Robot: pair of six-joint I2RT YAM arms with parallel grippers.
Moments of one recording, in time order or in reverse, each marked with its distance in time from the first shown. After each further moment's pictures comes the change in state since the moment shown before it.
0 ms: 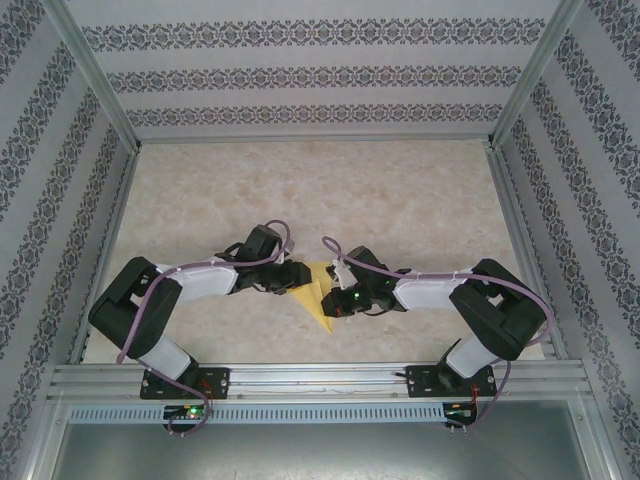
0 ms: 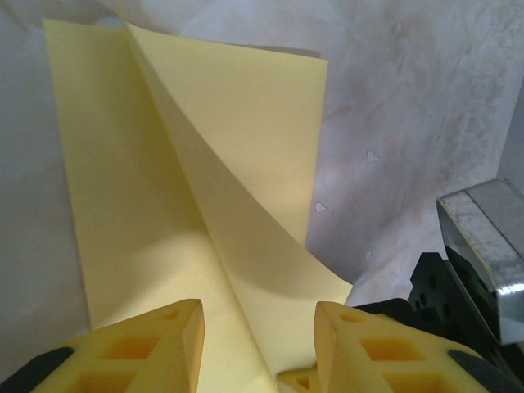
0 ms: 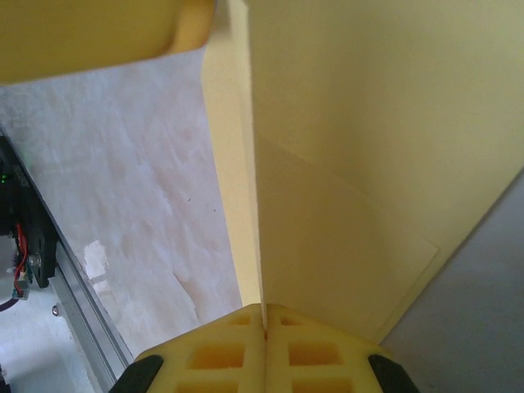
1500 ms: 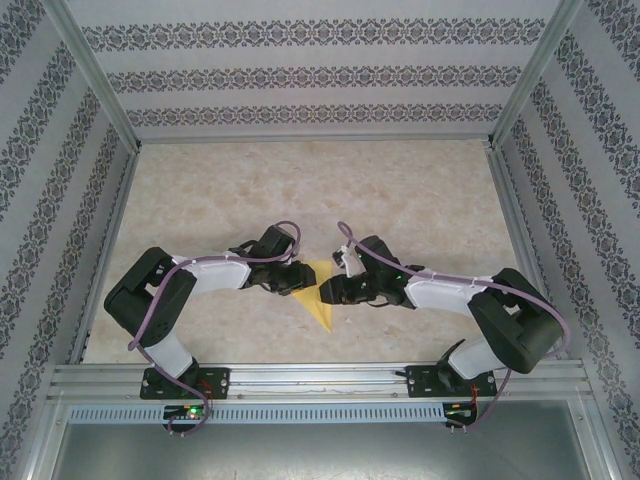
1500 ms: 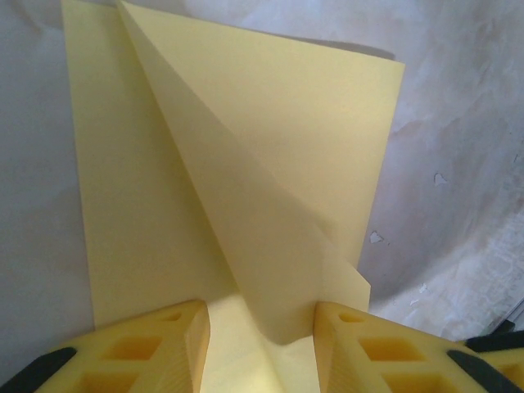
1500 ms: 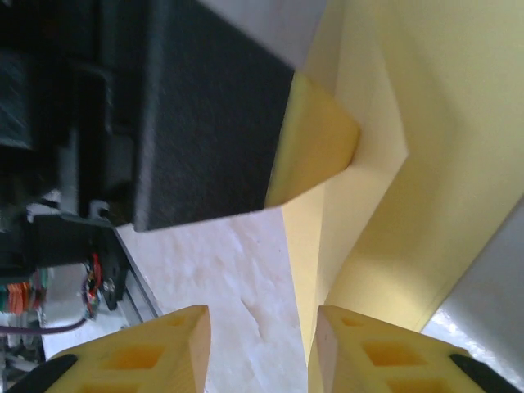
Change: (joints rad) left arm -0.047 0.085 0.085 -0.101 -0.108 -0.007; right arm -0.087 -0.109 -0.007 0.038 -0.063 0.055
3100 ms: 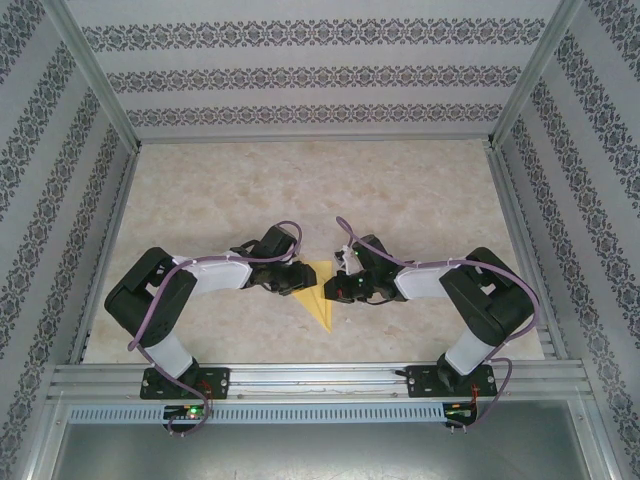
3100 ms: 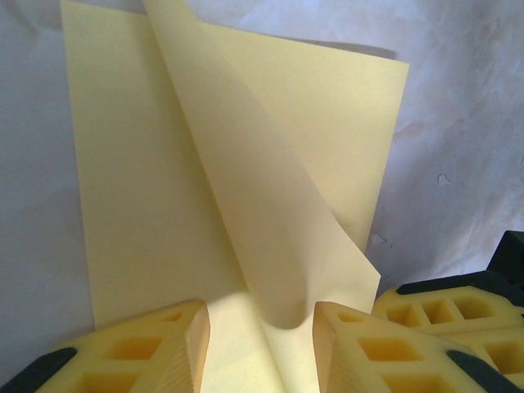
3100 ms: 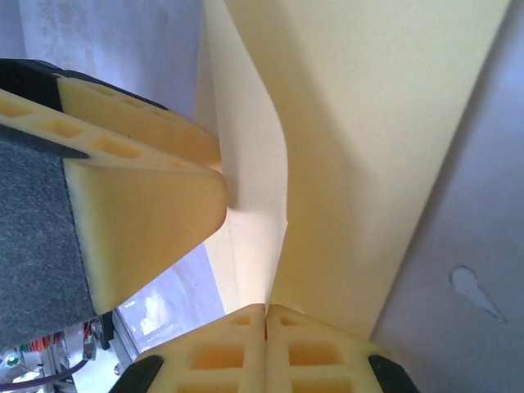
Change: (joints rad) left arm -0.011 0.001 0.011 -0.018 -0.020 0.000; right arm -0.030 0.189 0.029 0.076 -0.012 0.092
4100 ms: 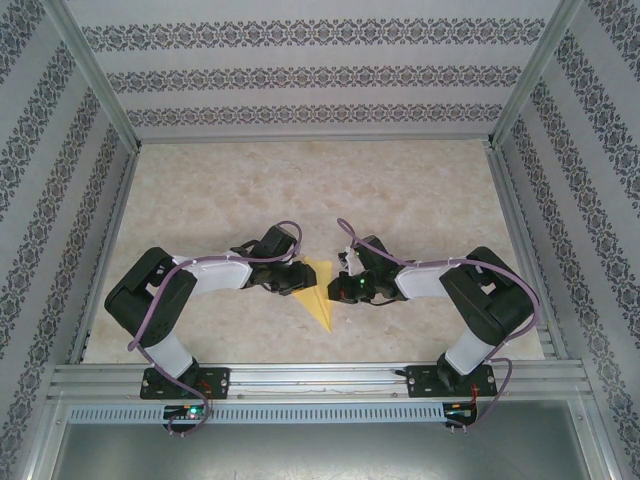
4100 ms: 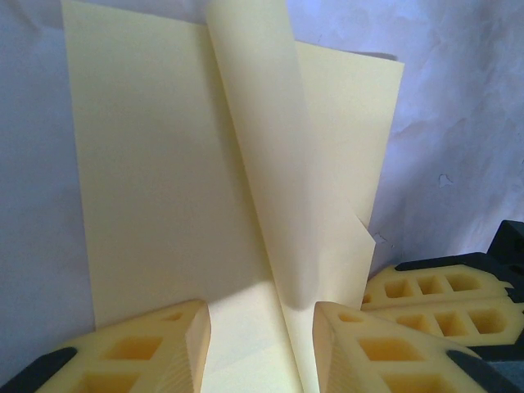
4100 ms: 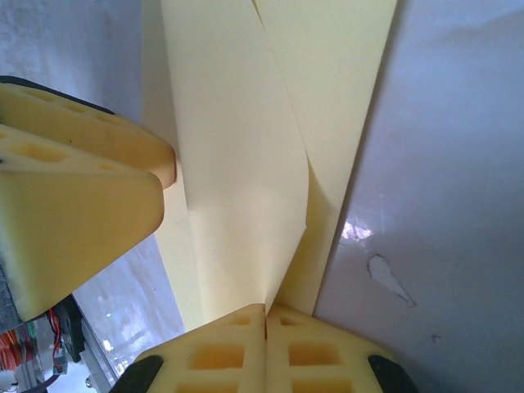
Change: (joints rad) left arm 0.000 0.000 0.000 -0.002 -0.003 0.000; right arm -0.013 0.006 0.000 -0.047 0.047 -0.030
